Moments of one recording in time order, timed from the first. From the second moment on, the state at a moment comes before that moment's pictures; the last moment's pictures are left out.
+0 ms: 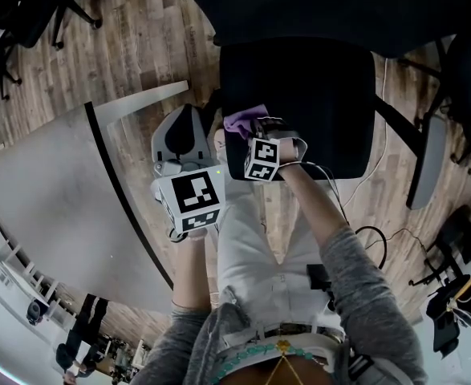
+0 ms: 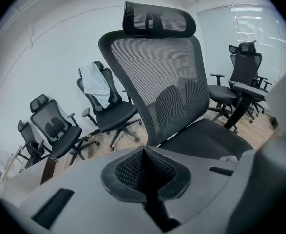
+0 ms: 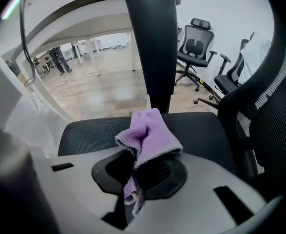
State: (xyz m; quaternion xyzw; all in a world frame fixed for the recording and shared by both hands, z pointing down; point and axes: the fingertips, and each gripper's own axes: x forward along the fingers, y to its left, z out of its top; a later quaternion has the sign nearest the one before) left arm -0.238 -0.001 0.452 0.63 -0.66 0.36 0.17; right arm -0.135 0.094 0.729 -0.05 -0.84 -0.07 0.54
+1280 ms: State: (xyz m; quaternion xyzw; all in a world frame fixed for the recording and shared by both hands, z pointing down) left arm -0.239 -0.001 0.452 0.63 -0.66 0.37 0.16; right arm -0.054 0.067 0.743 -0.02 -0.81 -0.06 0.59
